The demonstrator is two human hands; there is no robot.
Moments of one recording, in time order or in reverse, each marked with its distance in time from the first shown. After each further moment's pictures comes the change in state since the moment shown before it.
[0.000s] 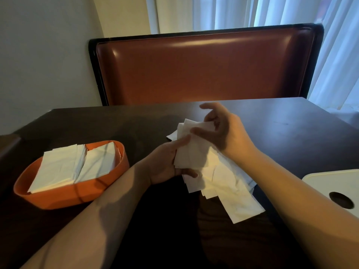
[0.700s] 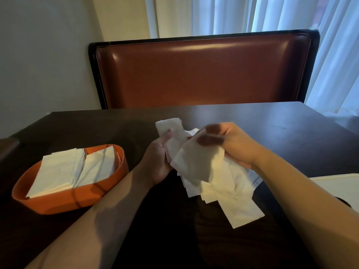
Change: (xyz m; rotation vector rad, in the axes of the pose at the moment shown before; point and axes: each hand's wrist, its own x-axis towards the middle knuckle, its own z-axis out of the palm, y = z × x) left_hand 0.005 0.001 -0.003 -0.111 0.228 0.228; right_hand -0.005 0.000 -0.020 0.662 -0.411 0.276
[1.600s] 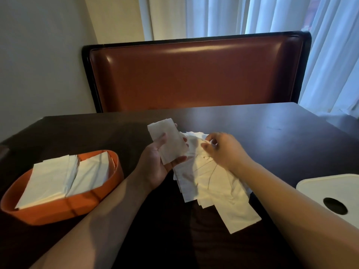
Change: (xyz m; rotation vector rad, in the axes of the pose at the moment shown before) left_hand 0.010 -0.003 -0.003 -0.118 0.064 0.067; right_hand 0.025 0.056 -0.014 -0.901 0.381 0.187
